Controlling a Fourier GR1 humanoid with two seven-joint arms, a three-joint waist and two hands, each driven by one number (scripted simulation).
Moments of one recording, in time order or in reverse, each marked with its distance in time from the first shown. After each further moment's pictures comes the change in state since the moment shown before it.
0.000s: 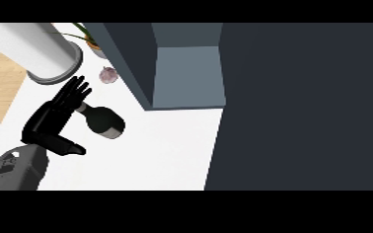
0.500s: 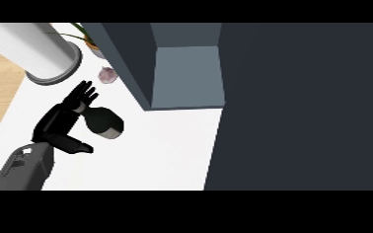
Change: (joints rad) left arm -0.079 0.012 -0.032 0.231 -0.065 0.014 -0.099; right arm -0.013 -0.042 -0.009 0.003 0.001 -0.021 -0.016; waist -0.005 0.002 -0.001
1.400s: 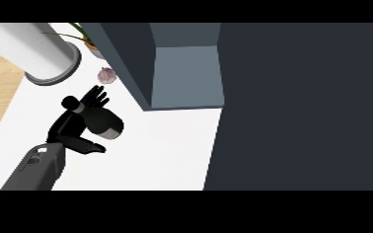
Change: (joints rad) left arm -0.062 -0.025 -0.051 0.174 -0.016 -0.005 -0.086; right arm 0.013 -0.049 0.017 0.005 -0.009 -0.036 -0.043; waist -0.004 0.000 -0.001
